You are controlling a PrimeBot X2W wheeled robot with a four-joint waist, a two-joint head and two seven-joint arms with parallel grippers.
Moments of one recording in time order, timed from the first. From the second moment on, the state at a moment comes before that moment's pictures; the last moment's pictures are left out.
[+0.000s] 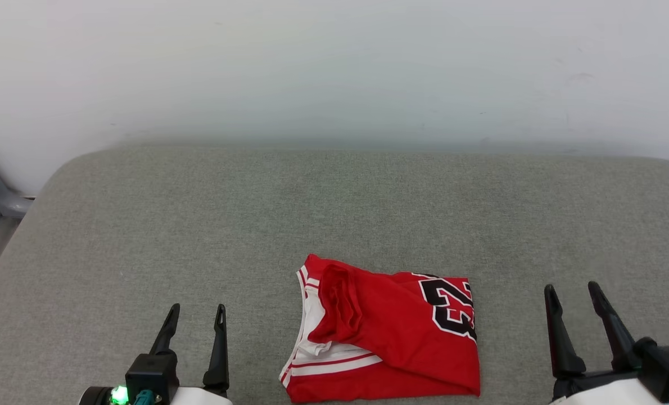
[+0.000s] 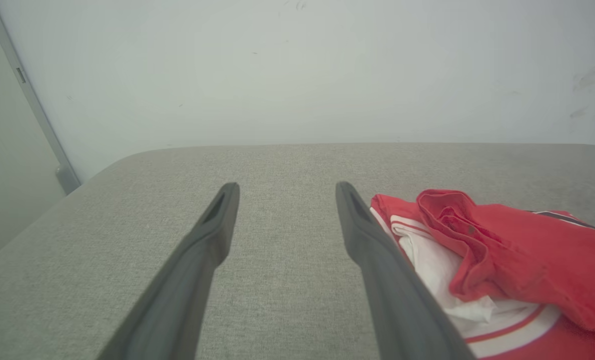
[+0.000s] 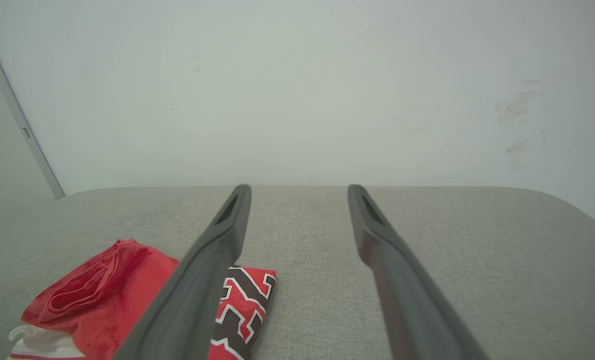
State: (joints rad) left arm 0.07 0.05 -0.04 0.13 -0.05 0.00 -0.26; right arm 0.08 -0.09 -0.03 0.05 0.20 0.13 -0.26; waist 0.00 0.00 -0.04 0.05
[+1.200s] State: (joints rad) left arm 0.03 0.05 -0.07 0.12 -0.04 0.00 -0.26; right arm -0.24 -0.35 0.13 0.08 0.29 0.13 0.01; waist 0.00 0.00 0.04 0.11
